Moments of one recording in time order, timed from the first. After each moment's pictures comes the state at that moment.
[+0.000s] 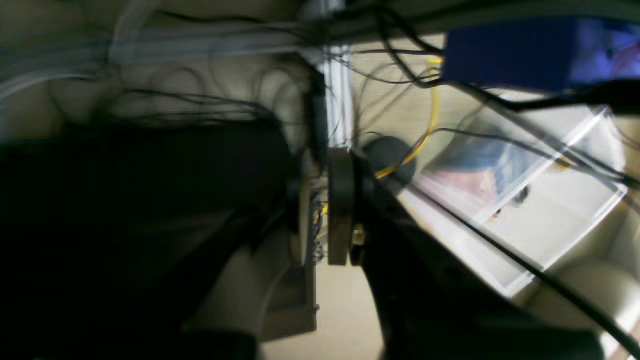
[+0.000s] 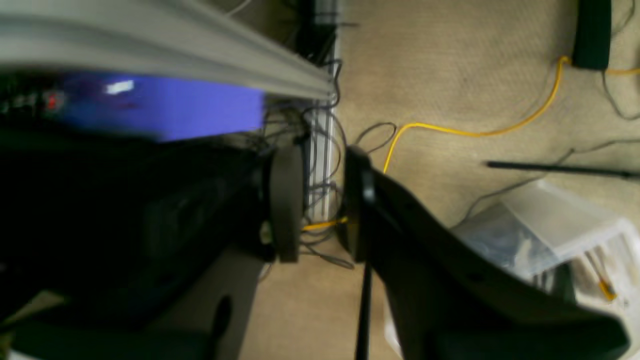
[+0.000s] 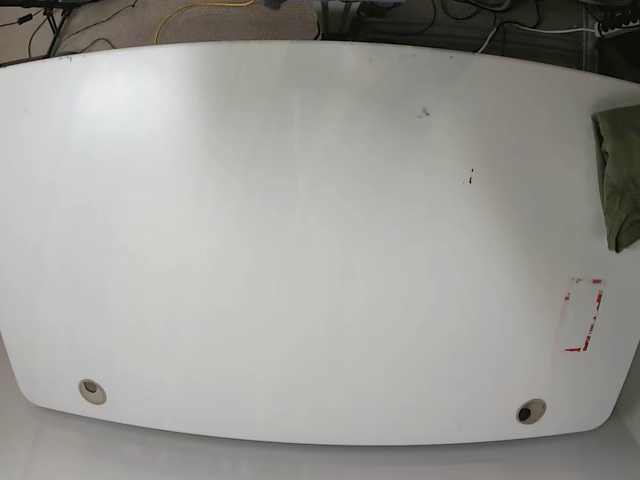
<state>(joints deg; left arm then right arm) 46.0 -3.6 -19.8 67.4 2.7 -33.6 6.2 -57.2 3.9 8.7 76.5 5.7 22.6 3.8</state>
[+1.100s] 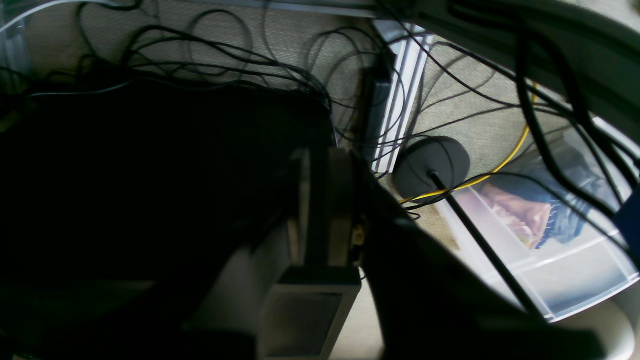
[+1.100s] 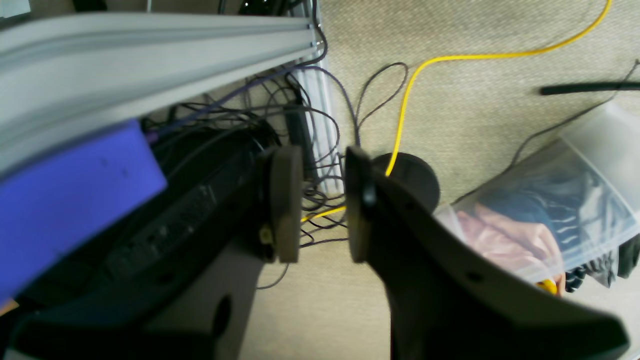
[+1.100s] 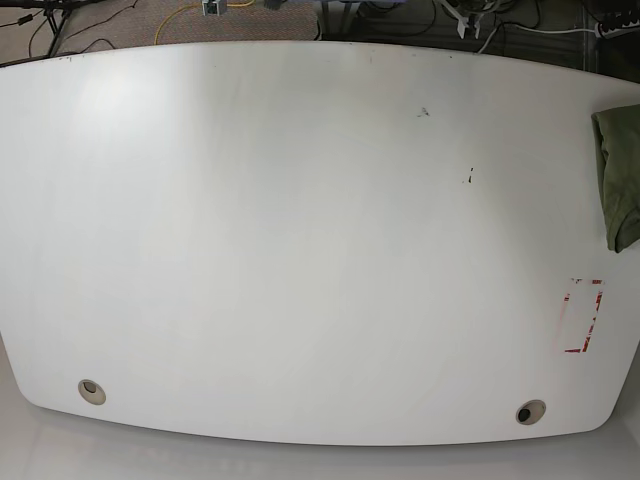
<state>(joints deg) 8.4 -8.5 -9.8 9.3 2.4 -13.5 -1.4 -21.2 5.6 8.6 22.1 6.1 22.5 6.3</state>
